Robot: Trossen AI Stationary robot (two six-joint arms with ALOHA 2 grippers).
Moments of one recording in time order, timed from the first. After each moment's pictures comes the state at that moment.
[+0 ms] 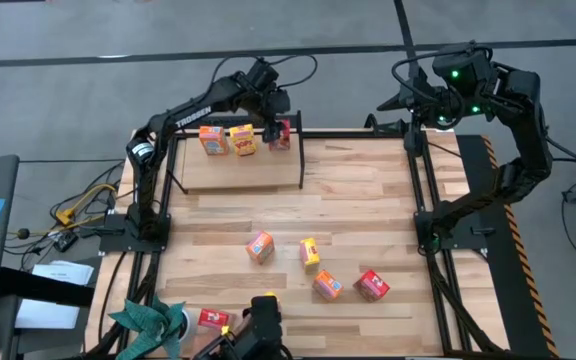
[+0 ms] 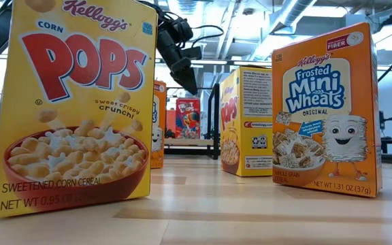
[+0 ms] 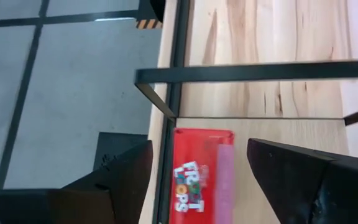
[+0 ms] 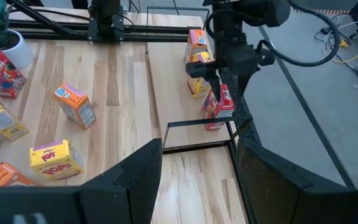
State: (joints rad) left arm 0.69 2.00 1.92 -0.75 0.15 0.58; right arm -0.47 1.41 2.26 -1.46 -0.13 -0.32
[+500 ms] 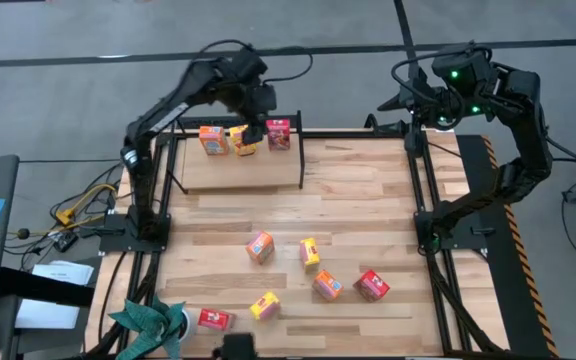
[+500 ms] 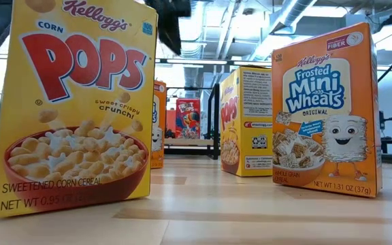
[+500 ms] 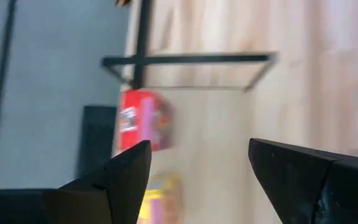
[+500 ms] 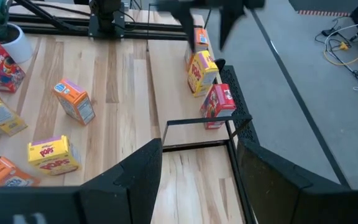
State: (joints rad) left arm 0.60 1.91 2.29 -1.32 0.11 0.50; right arm -0.47 1.41 2.26 -1.47 -0.13 -0.35
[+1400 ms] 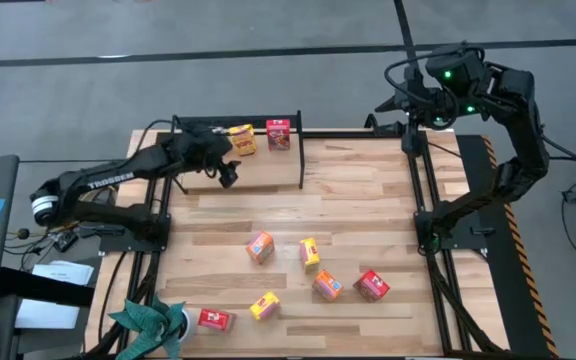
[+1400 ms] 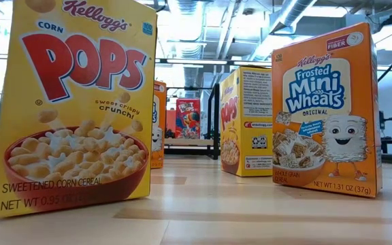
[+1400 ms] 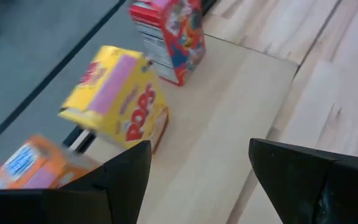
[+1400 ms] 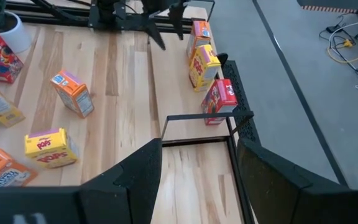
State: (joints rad) left arm 0.50 1.11 0.86 -0.38 -0.22 0.06; right arm -0.47 1.43 2.26 -1.48 -0.13 -0.38
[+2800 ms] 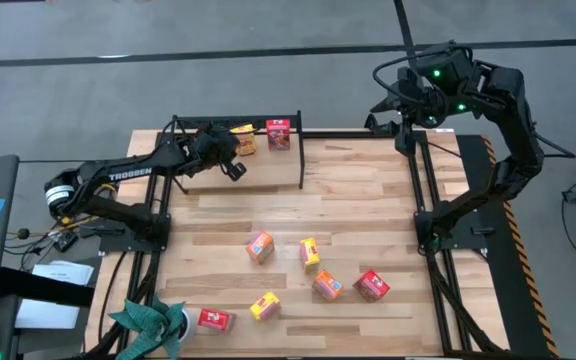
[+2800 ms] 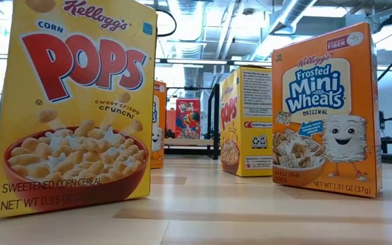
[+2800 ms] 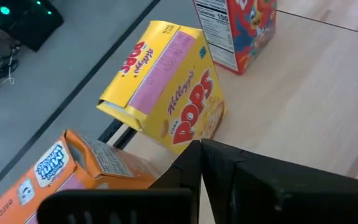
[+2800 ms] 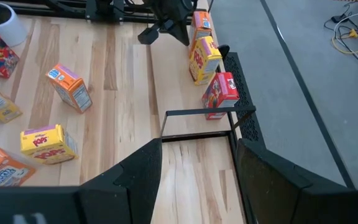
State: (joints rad) left arm 0.52 1.26 0.85 -0.27 -0.43 0.08; right arm -0.48 1.46 2.26 -1.49 -0.13 -0.38
